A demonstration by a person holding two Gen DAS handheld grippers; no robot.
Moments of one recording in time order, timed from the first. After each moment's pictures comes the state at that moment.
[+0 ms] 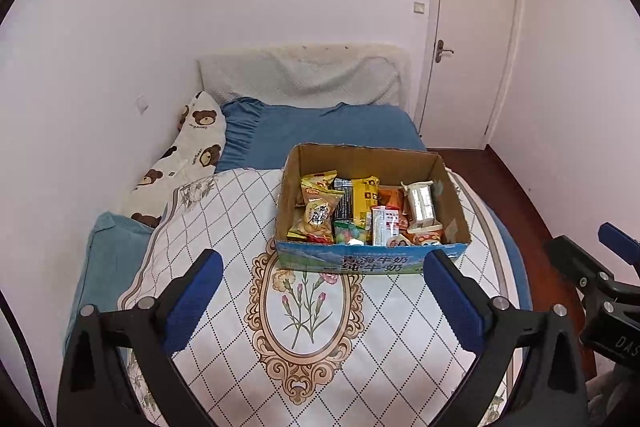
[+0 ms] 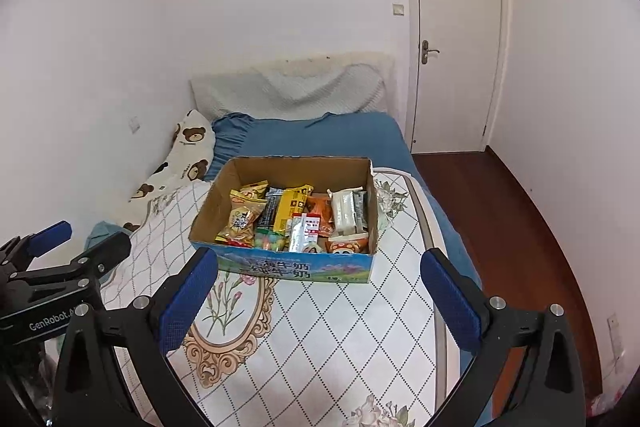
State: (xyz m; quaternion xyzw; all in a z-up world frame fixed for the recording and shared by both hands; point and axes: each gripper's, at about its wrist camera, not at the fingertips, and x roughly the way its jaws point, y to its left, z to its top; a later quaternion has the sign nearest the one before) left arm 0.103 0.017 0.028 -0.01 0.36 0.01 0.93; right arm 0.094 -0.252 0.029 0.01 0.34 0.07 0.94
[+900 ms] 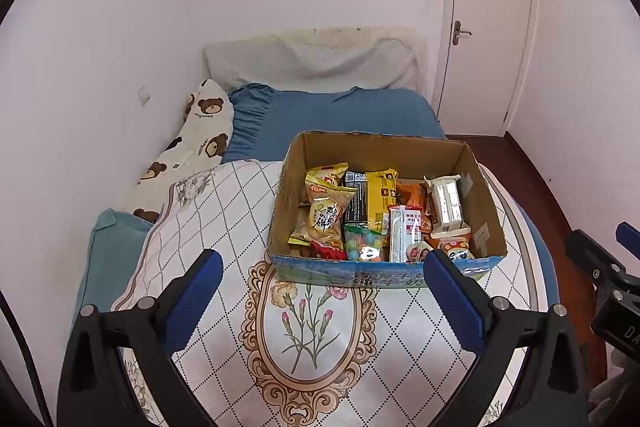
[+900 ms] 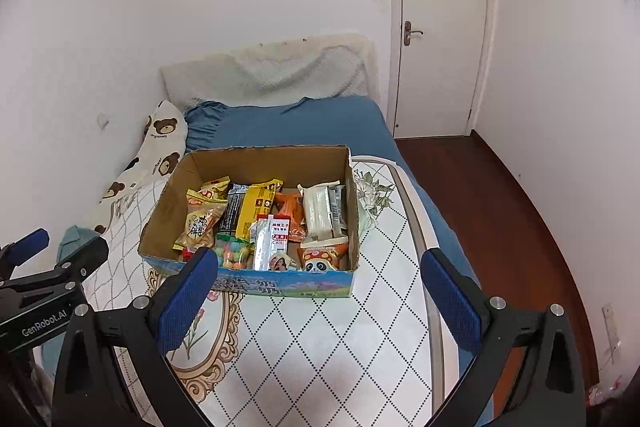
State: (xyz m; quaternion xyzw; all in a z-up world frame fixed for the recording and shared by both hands) left arm 0.170 0.004 -0.013 0.00 0.38 0.04 0.92; right arm 0.173 -0.262 -0.019 0.01 0.37 0.03 0.93
